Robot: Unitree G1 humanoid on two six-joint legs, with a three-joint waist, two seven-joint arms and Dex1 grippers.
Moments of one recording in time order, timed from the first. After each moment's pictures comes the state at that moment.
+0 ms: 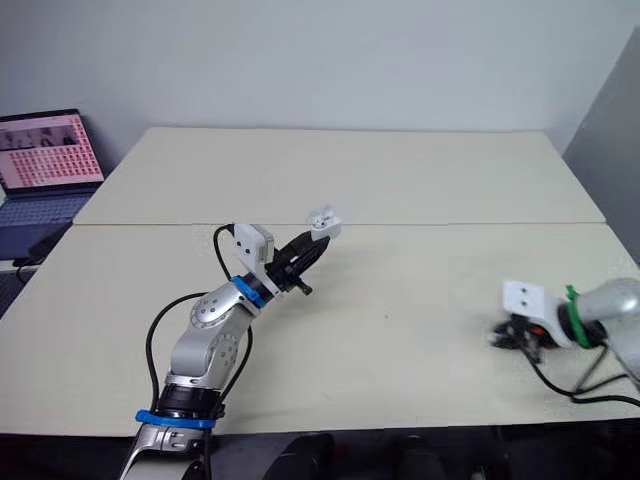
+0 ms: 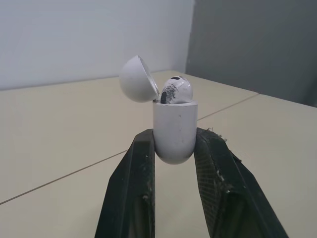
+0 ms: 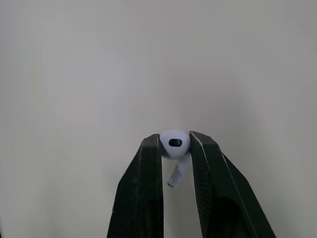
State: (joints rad) left arm -0.41 0.21 0.00 0.08 -0.34 0.11 -0.65; right arm -0.41 -0.91 0.05 -0.16 0.28 0.57 1.21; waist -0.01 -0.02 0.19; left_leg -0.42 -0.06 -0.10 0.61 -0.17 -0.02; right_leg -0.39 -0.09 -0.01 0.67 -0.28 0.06
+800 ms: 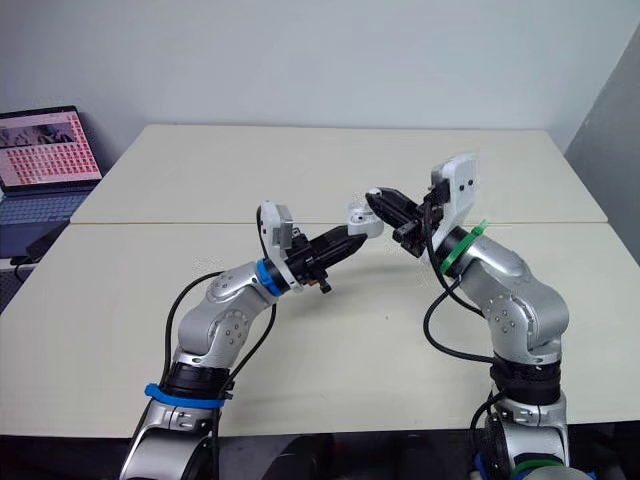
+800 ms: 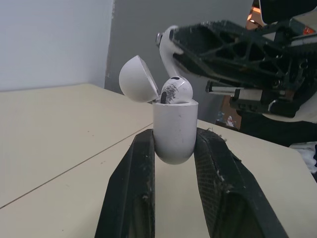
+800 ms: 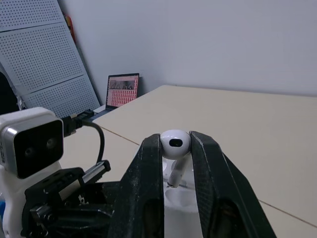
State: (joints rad) left arm -0.53 0.21 -0.04 0.02 -0.50 0.32 -0.83; right arm -0.57 -0.27 -0.12 -0.37 0.60 0.81 0.47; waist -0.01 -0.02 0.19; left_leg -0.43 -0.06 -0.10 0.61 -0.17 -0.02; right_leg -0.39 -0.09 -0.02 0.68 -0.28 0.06
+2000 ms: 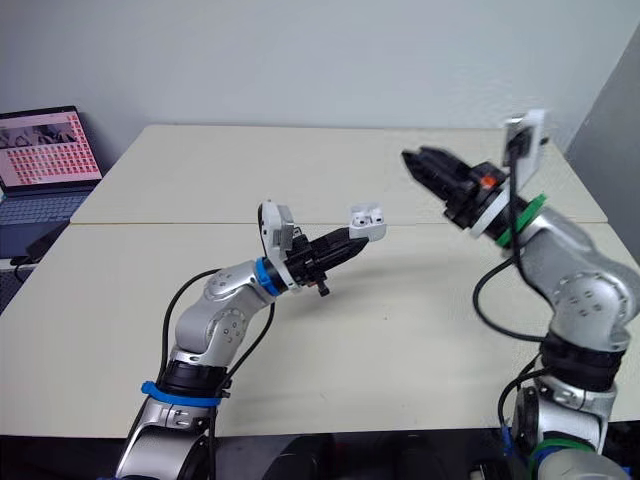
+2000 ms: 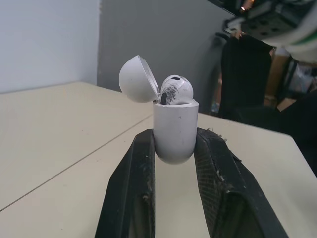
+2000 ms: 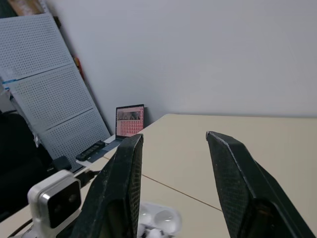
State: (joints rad) left arm -0.52 0.27 -0.08 0.02 -0.46 0.28 -0.92; right arm -0.69 -0.49 -0.35 -0.28 0.99 1.03 0.33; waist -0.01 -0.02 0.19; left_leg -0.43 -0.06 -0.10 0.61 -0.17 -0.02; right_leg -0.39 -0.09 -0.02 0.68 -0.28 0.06
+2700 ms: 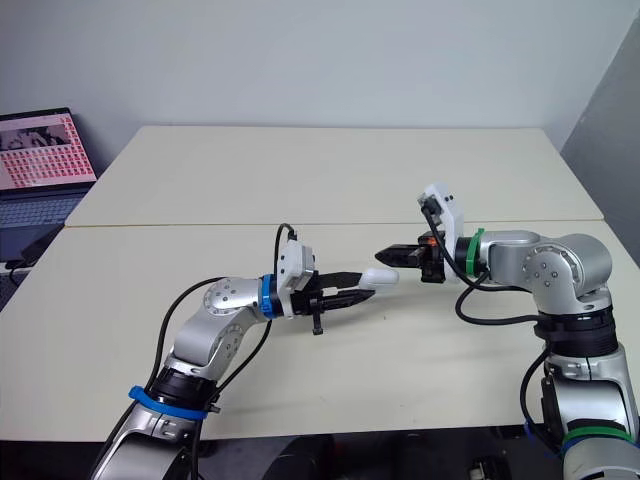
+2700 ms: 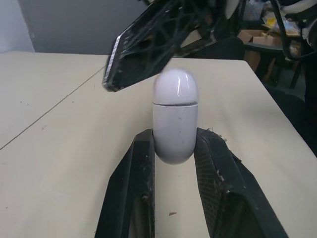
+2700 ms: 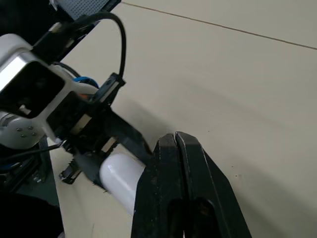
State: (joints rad) left arm -0.49 0.33 -0.19 0.05 -0.35 0.21 -1.05; right arm -0.76 -0.61 -0.02 -0.19 0.90 1.31 0.61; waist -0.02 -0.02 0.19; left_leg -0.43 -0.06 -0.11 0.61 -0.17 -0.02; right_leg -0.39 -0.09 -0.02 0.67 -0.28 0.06
